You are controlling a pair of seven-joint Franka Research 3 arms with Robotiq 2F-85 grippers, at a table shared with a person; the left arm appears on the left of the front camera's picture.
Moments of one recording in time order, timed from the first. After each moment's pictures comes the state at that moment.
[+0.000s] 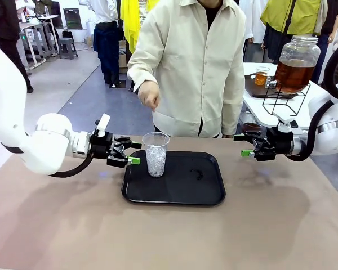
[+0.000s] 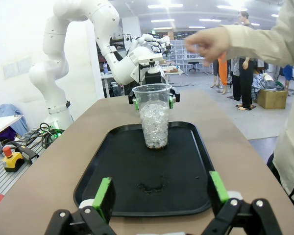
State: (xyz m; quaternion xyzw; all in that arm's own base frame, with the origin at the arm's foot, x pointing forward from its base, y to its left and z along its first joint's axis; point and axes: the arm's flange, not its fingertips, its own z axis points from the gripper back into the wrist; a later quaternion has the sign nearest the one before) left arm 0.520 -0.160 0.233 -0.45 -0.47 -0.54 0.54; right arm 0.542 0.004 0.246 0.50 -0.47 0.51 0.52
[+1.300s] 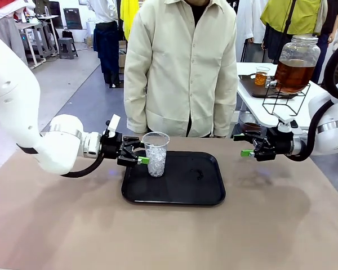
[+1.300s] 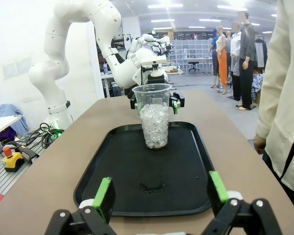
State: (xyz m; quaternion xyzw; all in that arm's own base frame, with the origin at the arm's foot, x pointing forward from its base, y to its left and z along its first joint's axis) left arm 0.530 -0.191 0.226 -0.45 -0.48 -0.53 0.53; right arm 0.542 0.004 0.246 0.50 -0.47 0.51 0.52
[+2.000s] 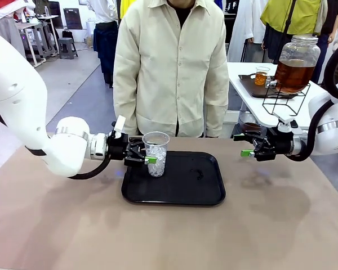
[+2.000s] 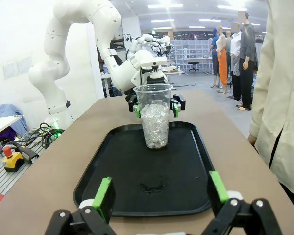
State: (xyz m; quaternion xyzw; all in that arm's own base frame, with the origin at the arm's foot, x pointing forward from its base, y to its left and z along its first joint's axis) left arm 0.529 -0.213 0.222 -0.46 -0.48 -0.52 0.53; right arm 0.542 0.004 0.246 0.50 -0.47 0.51 0.52
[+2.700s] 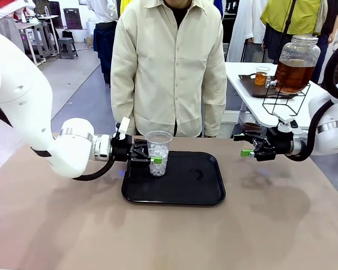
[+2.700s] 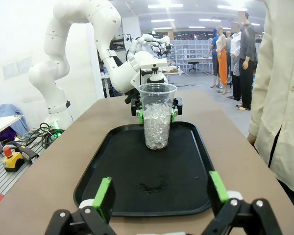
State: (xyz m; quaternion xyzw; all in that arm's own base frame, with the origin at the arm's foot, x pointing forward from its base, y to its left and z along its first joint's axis) left arm 0.528 -0.225 0.218 -0.46 -0.48 -0.52 0.53; right arm 0.542 0.004 0.246 0.50 -0.47 0.51 0.52
